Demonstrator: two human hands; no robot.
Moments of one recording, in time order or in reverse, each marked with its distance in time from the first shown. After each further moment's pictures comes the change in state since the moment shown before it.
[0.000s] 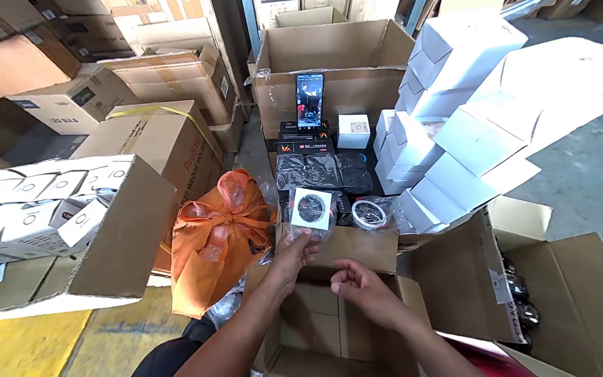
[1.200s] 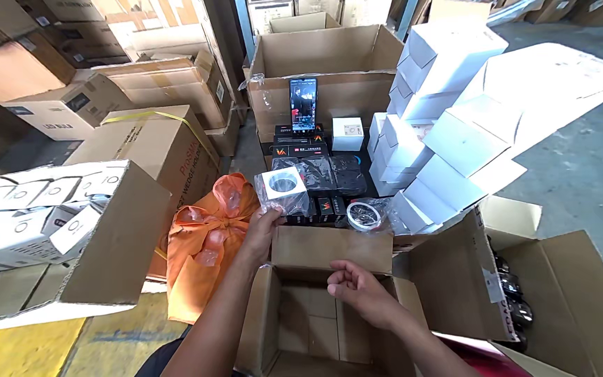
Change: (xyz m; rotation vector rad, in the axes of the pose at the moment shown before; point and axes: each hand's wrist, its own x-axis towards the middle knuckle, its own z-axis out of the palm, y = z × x) left_hand 0.035 0.055 -0.030 0.022 -0.114 0.457; right_hand -0.001 -0.001 -0.003 0.000 0.000 -0.020
